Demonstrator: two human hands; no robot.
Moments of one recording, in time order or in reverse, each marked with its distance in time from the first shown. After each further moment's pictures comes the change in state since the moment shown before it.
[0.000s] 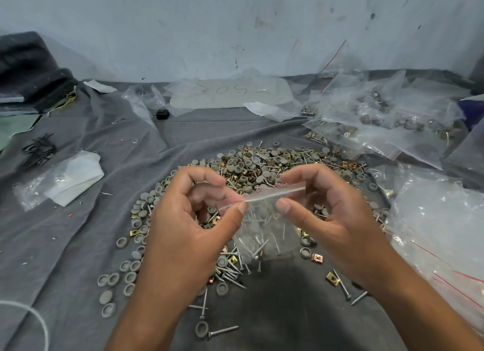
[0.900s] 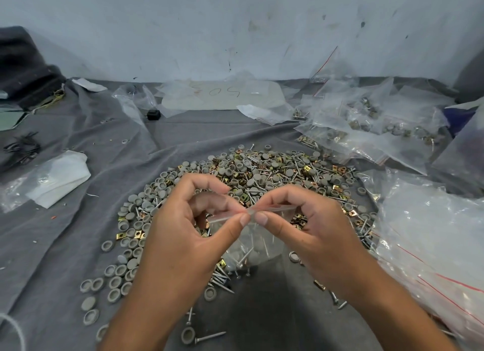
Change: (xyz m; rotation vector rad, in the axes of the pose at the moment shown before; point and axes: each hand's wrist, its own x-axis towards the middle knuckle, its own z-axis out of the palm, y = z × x) left_hand -0.001 0.003 0.008 0.015 -0.046 -0.039; right_hand 0.000 -0.005 0.008 -0.059 -0.062 -0.078
